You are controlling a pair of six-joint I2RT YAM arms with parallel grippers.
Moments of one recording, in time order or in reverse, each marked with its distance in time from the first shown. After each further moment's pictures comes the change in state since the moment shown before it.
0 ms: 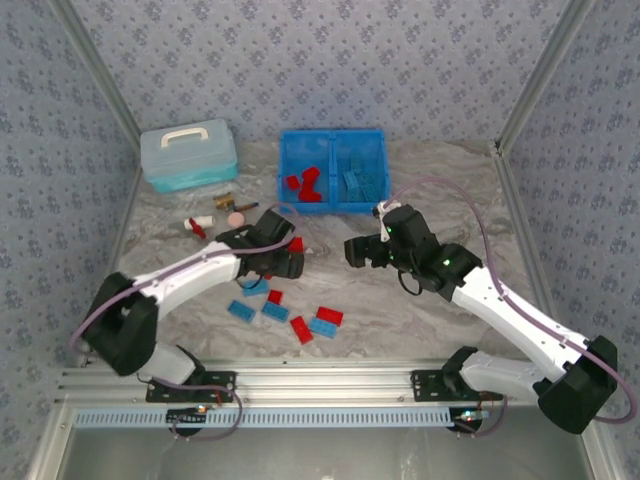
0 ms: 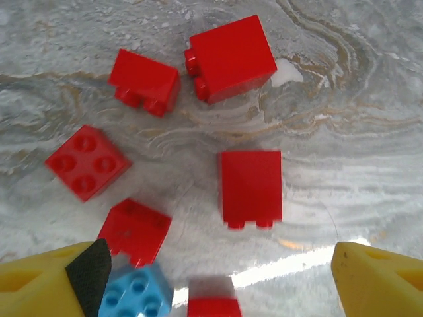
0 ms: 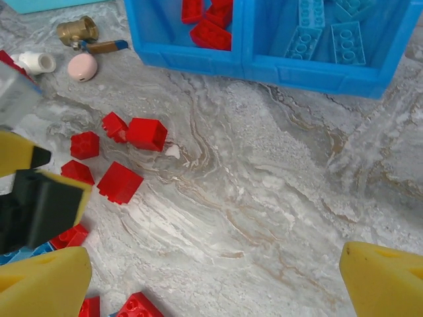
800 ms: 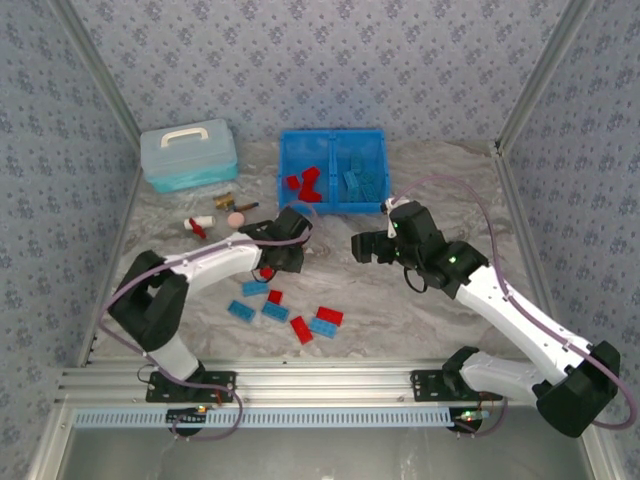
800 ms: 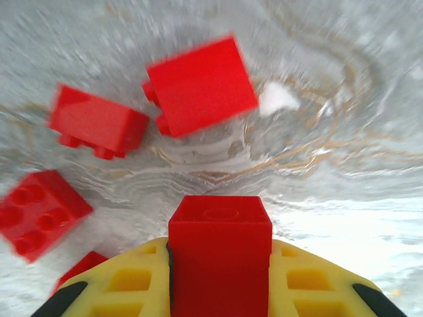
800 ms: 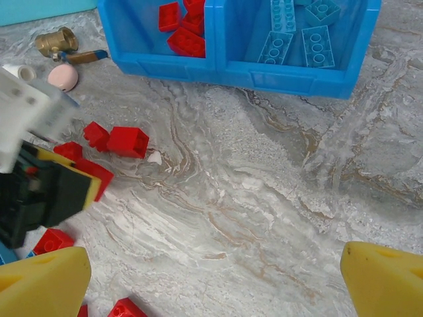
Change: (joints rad) left arm -0.036 0.109 0.095 0.022 -0.057 -0.009; right arm -0.043 -0.014 0.019 -0.039 0.011 -0.001
